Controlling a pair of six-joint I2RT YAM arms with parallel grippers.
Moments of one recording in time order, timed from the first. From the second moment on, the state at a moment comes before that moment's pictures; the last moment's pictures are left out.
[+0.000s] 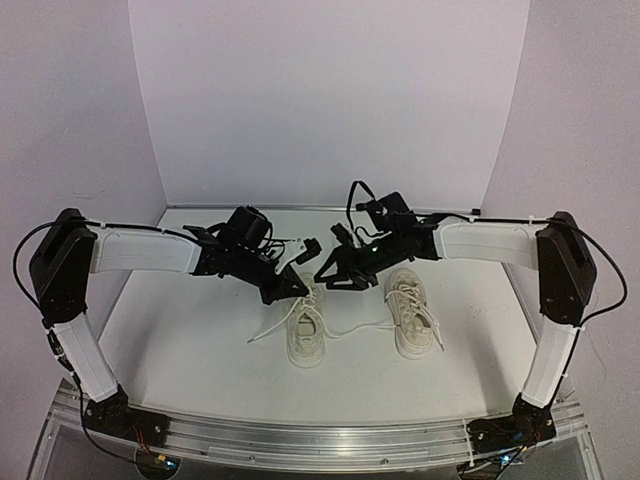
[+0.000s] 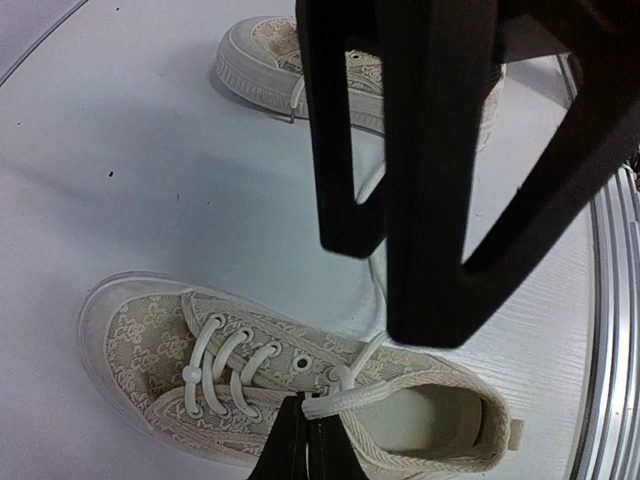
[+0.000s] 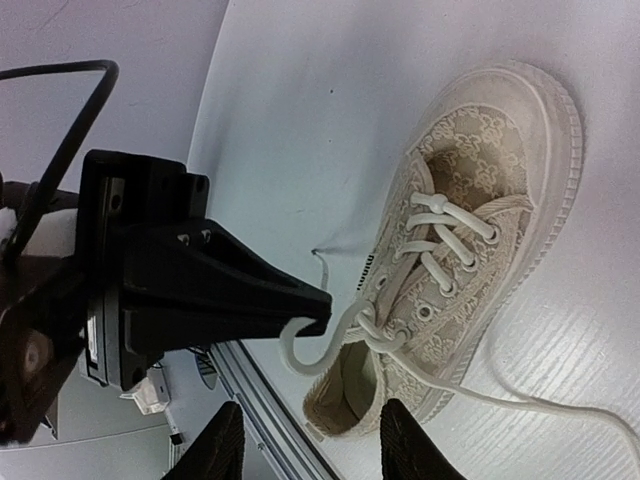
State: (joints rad) left arm -0.77 1.75 1.16 -0.19 0.46 0.31; right arm 0.70 1.88 1.38 -0.32 -0.68 0.64
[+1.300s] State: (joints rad) left arm -0.79 1.75 1.16 -0.18 0.39 0.32; right arm 0.73 1.99 1.46 -0.29 -0.70 0.68
